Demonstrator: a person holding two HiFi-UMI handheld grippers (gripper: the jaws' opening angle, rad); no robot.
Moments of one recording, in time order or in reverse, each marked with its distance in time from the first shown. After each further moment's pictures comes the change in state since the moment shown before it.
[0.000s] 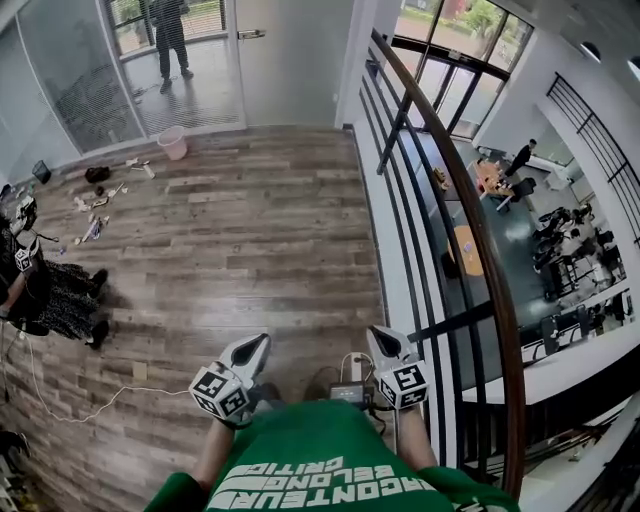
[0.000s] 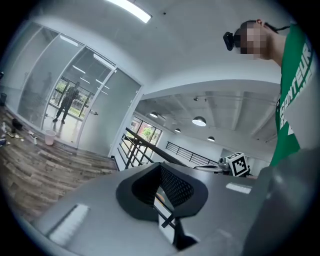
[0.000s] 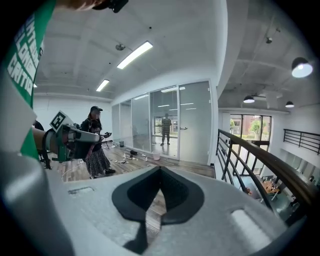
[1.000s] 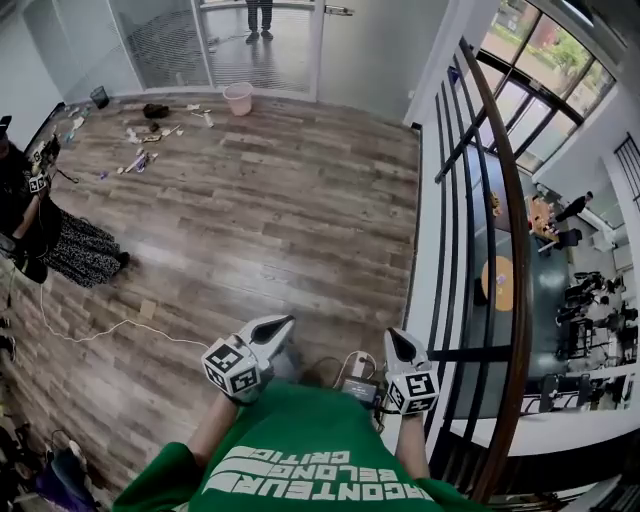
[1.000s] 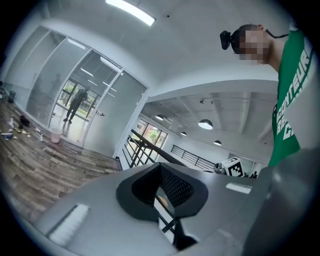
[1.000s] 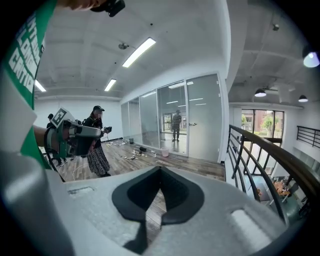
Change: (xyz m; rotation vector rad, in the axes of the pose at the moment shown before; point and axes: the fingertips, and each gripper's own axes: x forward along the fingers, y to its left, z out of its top) left arm 0.022 -0.018 -0.008 -0.035 -0.045 0.065; right arm 0.018 -0.023 -0.018 -0.020 0.037 0.125
